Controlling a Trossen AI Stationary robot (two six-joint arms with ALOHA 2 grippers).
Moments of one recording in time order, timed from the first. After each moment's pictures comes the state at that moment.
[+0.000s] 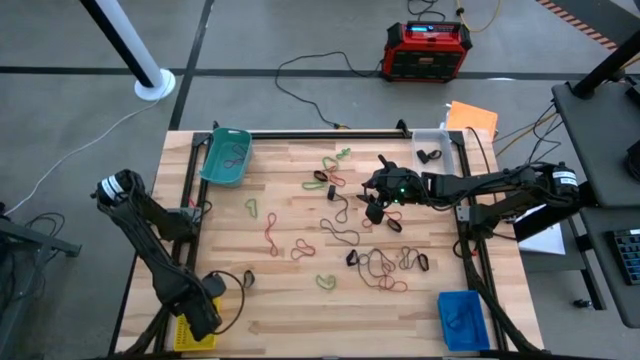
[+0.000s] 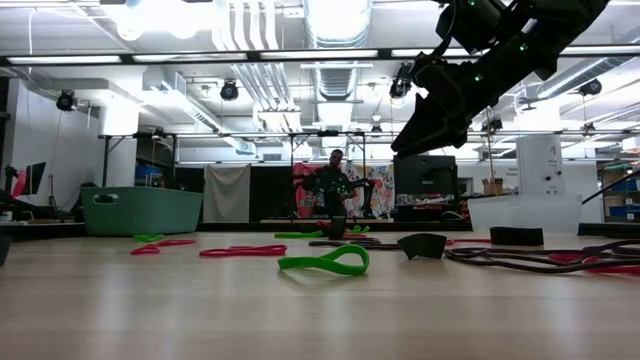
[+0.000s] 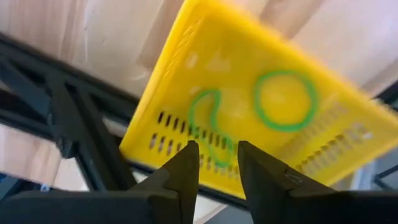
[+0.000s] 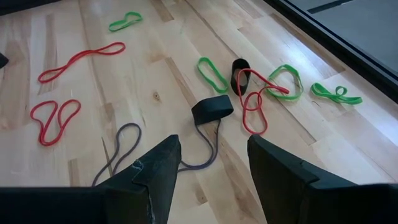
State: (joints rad) left arm -0.98 1.49 1.01 -1.05 0.30 -1.54; right arm -0.17 1.29 0.63 0.07 0.15 0.19
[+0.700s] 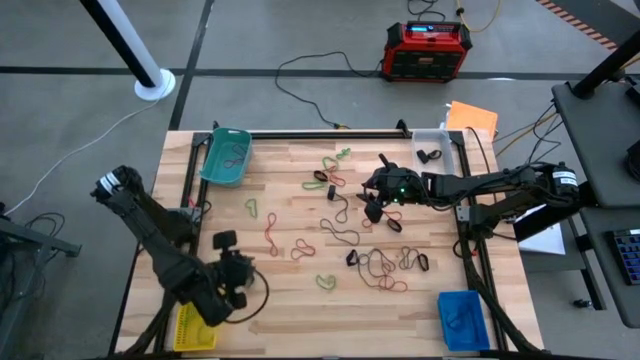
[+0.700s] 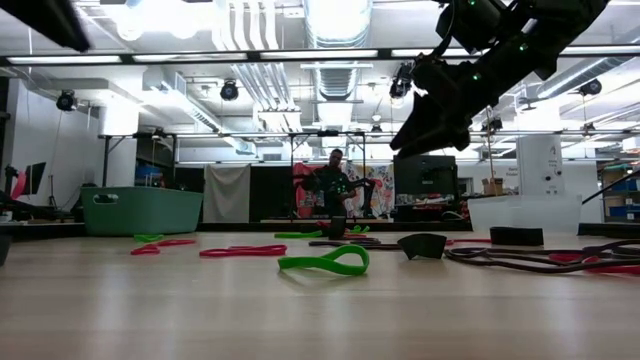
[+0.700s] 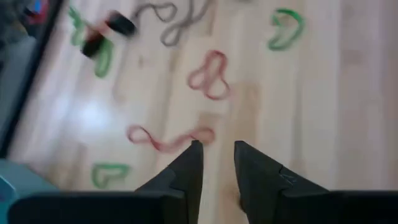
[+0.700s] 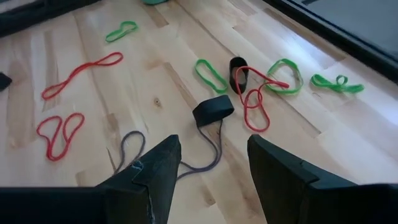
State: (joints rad) left arm -0.82 1.44 1.18 -1.15 -0.69 -0.86; right arm -0.17 1.29 0.63 0.07 0.16 0.29
